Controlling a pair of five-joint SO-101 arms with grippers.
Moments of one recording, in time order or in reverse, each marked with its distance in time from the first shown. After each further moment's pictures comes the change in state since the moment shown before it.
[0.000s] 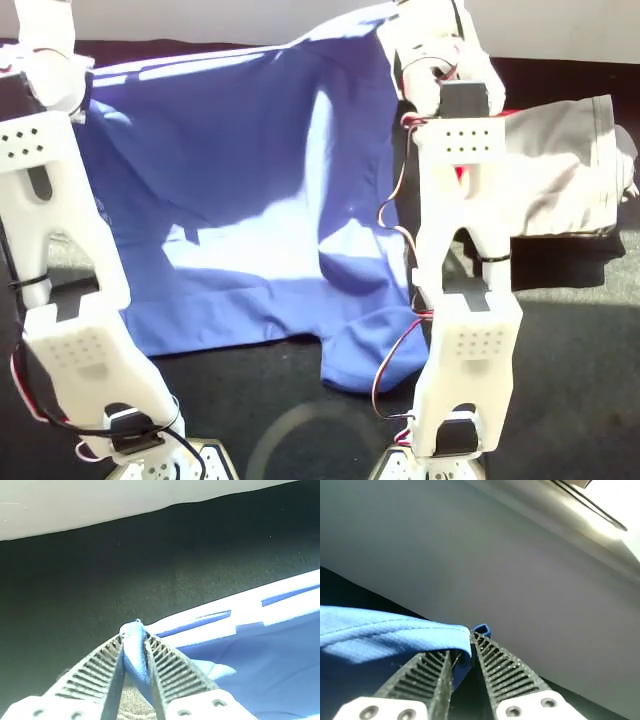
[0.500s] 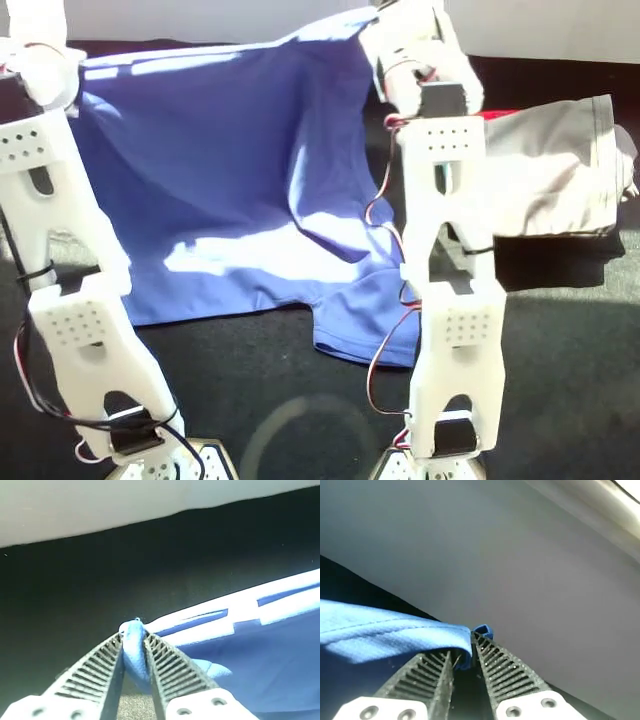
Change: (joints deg) left arm -0.4 10.9 -14.8 3.7 -0.3; right arm -2.7 8.7 -3.1 -0.7 0.0
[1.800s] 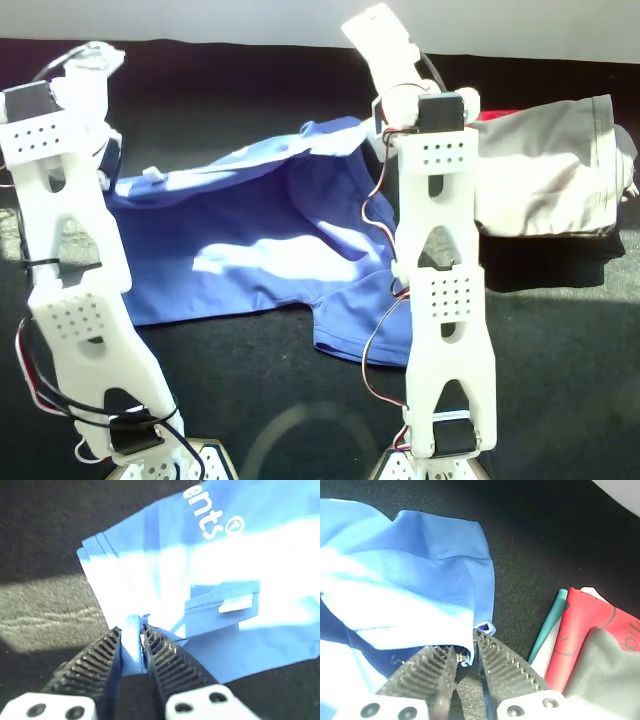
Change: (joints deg) left arm 0.2 -0.9 24.1 17.1 -2.0; right arm 0.7 16.4 -32.1 53.9 -4.1
